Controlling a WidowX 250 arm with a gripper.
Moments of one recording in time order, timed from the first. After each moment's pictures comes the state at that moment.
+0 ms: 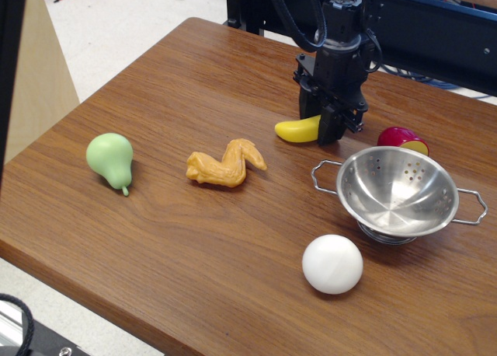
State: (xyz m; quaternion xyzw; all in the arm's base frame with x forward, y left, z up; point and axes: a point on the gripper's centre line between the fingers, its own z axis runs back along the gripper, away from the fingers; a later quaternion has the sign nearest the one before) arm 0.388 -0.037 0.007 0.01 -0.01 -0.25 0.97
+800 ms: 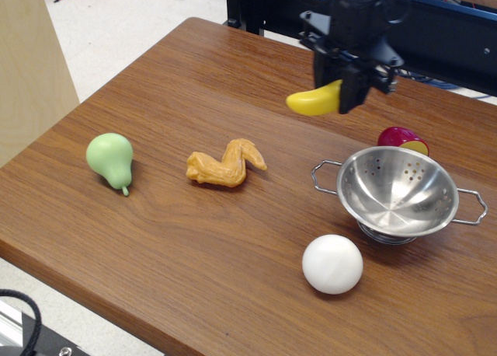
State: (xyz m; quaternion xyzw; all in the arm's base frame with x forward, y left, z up) arm 0.359 -0.067 0.078 0.00 -0.04 -0.18 0.98
